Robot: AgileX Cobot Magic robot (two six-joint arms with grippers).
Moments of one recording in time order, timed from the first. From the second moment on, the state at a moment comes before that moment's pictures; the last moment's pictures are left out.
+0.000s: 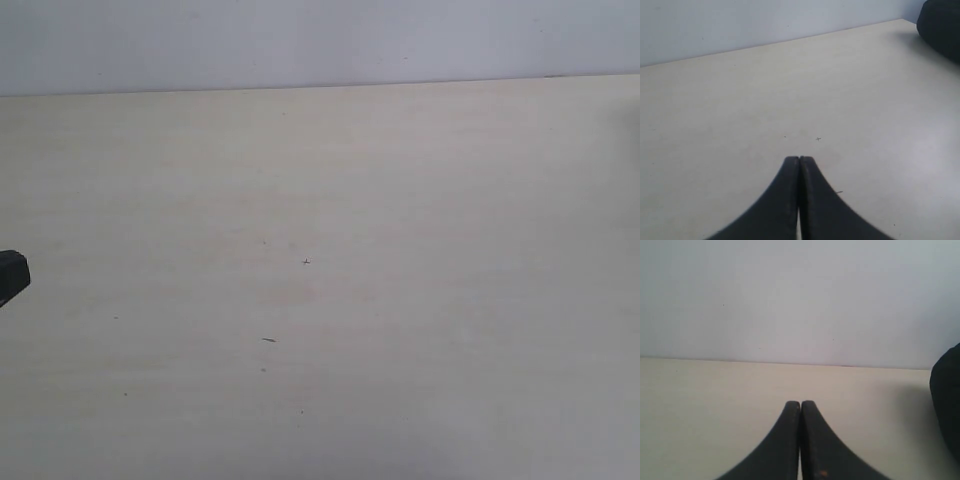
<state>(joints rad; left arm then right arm) -0.63 0.49 -0.18 -0.13 0.10 0.04 0.17 0.01 0.00 0.21 0.14 -0.23</state>
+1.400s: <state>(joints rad) -0.63 0.49 -0.18 -0.13 0.10 0.04 0.17 0.01 0.00 0.21 0.29 -0.23</state>
